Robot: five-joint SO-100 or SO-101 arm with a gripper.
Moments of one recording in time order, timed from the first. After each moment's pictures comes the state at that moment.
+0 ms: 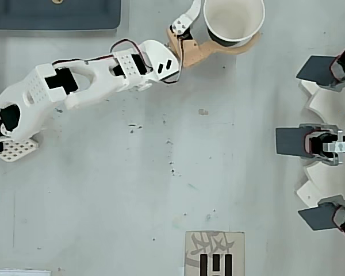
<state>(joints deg) -30.2 45.4 90.7 -55.2 -85.6</state>
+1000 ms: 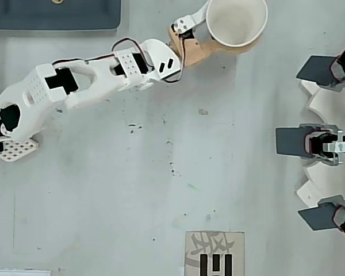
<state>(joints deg) -30.2 45.7 89.7 -53.3 -85.7</state>
